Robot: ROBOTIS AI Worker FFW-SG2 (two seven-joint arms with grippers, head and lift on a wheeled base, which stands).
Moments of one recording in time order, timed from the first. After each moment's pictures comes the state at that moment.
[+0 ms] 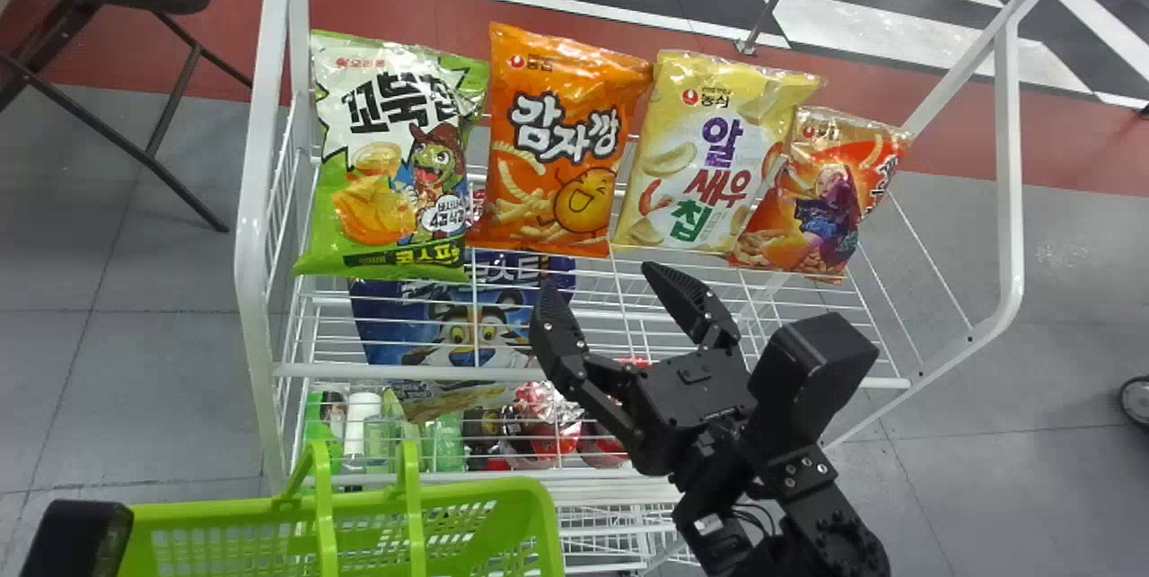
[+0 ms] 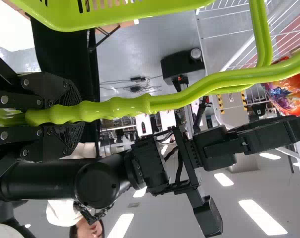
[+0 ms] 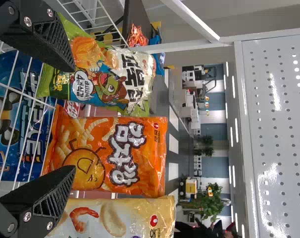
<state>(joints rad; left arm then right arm) 0.52 0.15 0.05 -2.28 0.92 1.57 -0.72 0.72 0.00 0.00 -2.42 0.01 0.29 0.22</state>
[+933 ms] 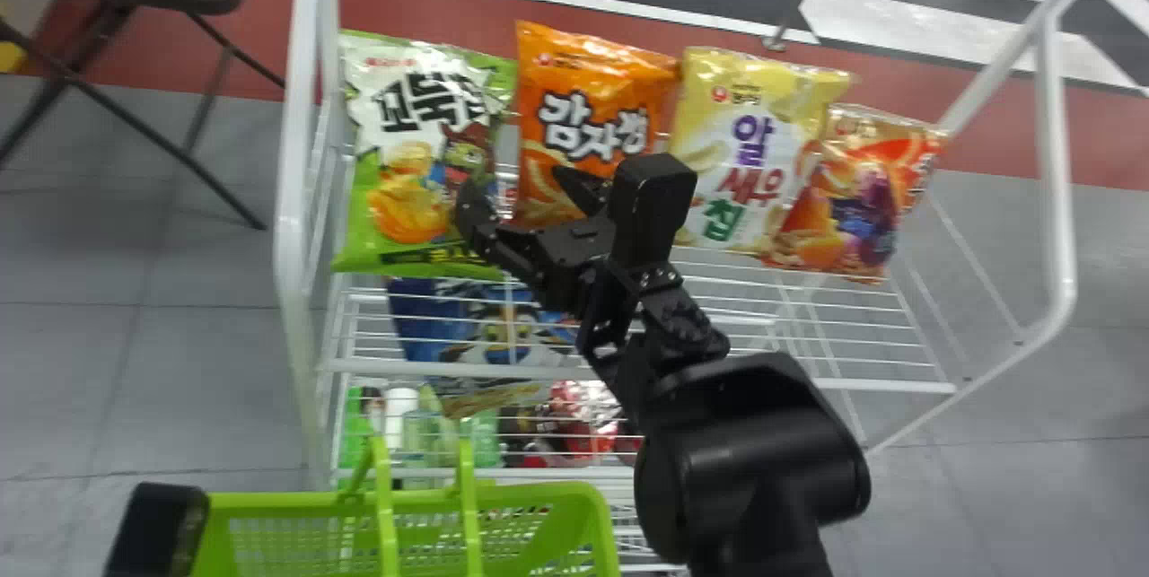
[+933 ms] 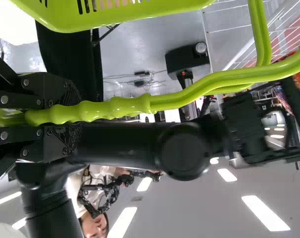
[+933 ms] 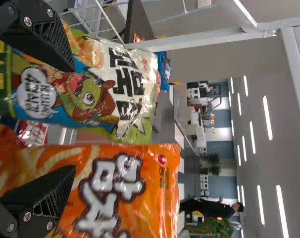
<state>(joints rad) 0.50 0.16 0.02 -2.24 0.93 1.57 -0.73 0.13 0.00 0.14 -1.89 -0.01 0.38 0.19</state>
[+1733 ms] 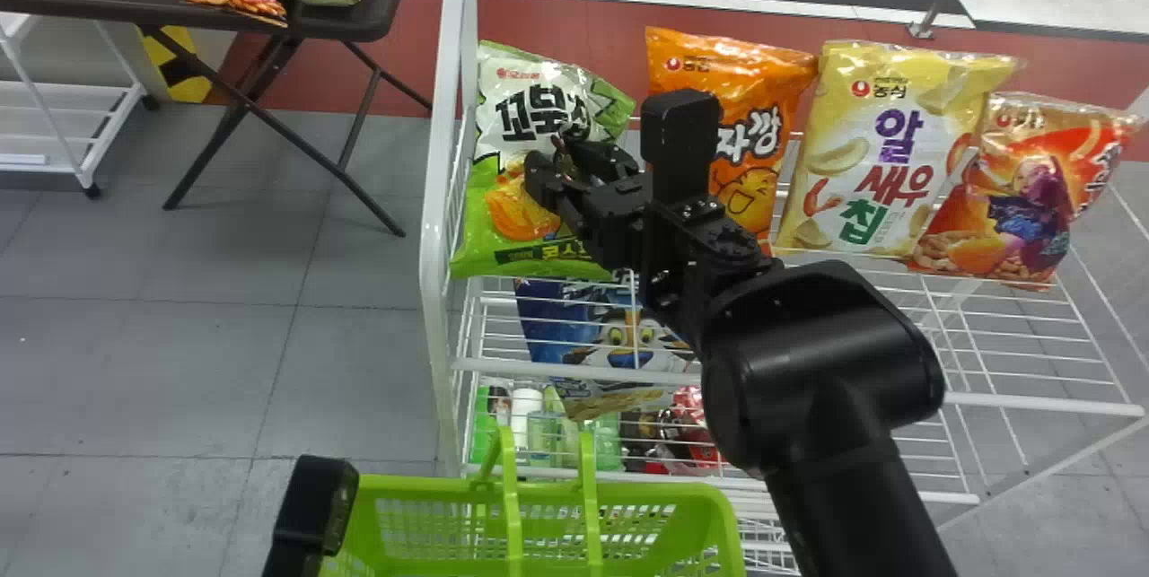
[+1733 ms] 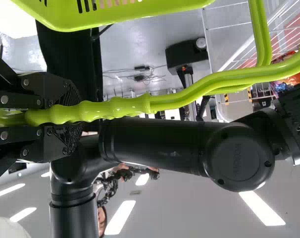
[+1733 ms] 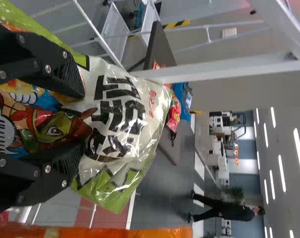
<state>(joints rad) 0.47 0.17 0.03 -2.20 0.94 1.57 -0.77 -0.05 0.00 0.24 -1.75 0.00 0.50 0.25</state>
